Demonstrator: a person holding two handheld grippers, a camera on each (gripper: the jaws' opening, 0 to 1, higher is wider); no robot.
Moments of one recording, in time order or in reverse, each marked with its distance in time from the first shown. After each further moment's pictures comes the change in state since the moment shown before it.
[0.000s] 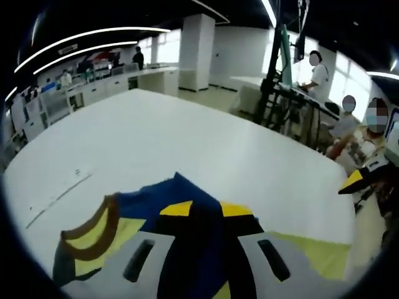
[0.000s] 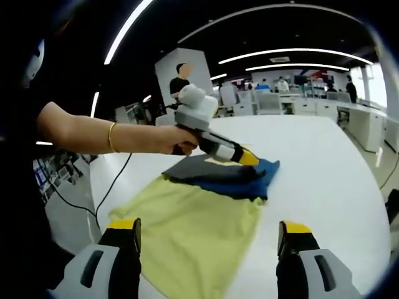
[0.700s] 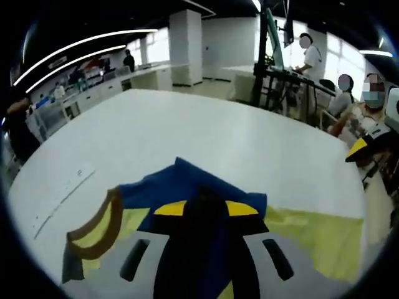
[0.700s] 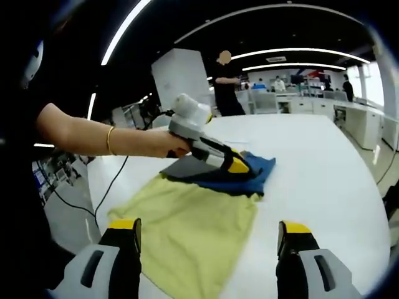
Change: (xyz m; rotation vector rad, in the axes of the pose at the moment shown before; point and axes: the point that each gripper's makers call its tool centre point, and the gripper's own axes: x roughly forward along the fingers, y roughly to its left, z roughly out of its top) left arm 0.001 0.010 -0.027 0.087 0.072 0.017; right arm -0.005 -0.003 -0.005 0.016 0.003 -0.025
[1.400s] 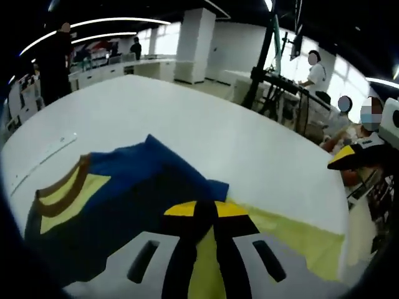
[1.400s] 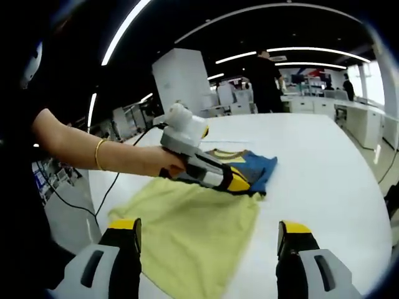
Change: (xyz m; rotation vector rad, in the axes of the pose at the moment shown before) left arm 0.005 -0.056 -0.028 -0.159 0.004 -0.069; right arm 0.002 0.003 -0.001 0.003 -0.004 0.010
